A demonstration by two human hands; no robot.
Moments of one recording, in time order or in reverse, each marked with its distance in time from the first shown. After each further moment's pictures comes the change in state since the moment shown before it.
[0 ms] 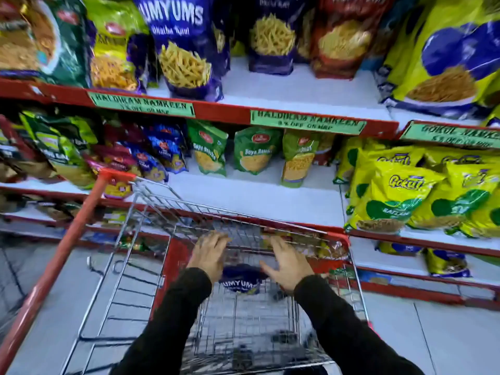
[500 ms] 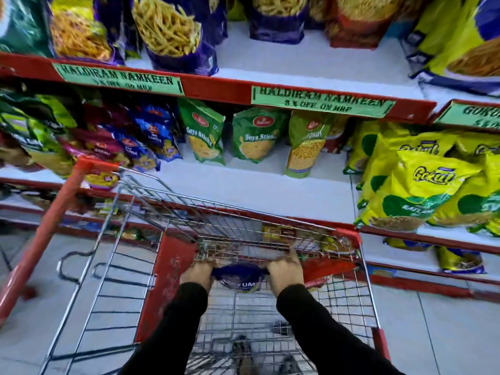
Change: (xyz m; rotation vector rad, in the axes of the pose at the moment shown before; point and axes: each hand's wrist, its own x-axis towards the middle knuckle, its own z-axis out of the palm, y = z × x) left_hand 0.011 -0.018 0.068 -0.007 -0.284 -0.407; right_hand 0.043 0.036 0.082 -0.486 -0.166 0.143
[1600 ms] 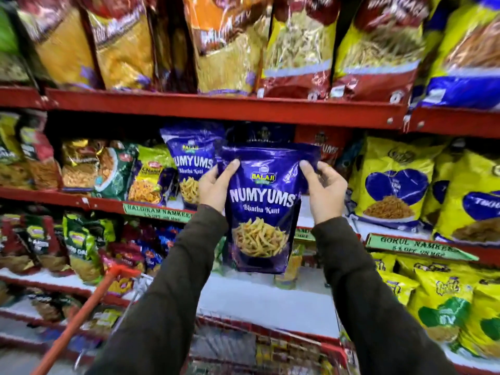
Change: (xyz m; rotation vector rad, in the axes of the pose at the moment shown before) left_hand -0.127 0.145 -0.406 -1.795 0.611 0.649; right_hand -0.087 0.064 -0.433 1.620 1.227 -0.397
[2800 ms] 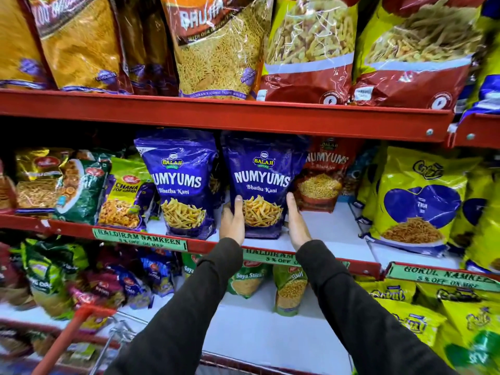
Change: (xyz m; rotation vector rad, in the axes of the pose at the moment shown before) left_hand 0.096 -0.124 0.013 0.517 0.005 -0.135; right_hand 0.051 0.133 0.032 -0.200 -0.278 0.558
